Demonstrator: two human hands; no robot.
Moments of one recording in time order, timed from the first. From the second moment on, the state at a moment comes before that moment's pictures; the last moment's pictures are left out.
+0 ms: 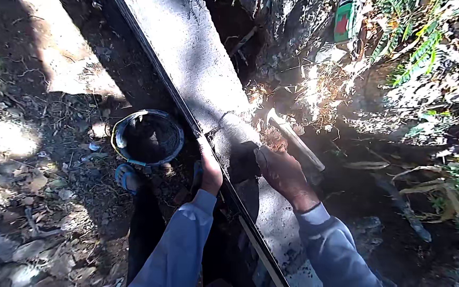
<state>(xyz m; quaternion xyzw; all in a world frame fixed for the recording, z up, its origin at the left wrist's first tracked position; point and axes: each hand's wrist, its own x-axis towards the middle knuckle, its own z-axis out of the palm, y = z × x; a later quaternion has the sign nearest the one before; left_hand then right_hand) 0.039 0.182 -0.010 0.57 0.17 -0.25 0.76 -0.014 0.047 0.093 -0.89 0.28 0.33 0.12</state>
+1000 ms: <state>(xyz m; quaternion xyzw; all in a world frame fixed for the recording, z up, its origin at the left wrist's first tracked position) 0.044 0.434 -0.072 0.48 0.28 -0.49 0.67 -0.014 0.312 -0.037 -0.83 0.18 0.18 0.50</state>
